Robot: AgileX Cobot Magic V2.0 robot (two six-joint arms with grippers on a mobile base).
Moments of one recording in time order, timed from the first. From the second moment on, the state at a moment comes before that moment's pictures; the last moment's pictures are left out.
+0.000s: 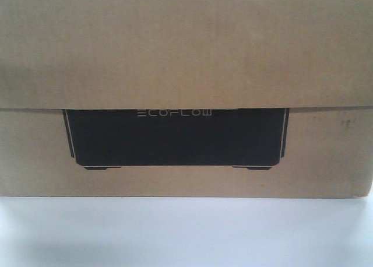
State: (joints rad) left arm -0.19 0.30 -0.31 -0.08 0.14 -0.09; right arm 0.06 0.02 -0.21 0.09 0.14 0.02
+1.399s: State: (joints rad) left arm -0.19 0.30 -0.31 -0.08 0.14 -0.09; right arm 0.06 -0.01 0.03 0.06 0.02 0.02
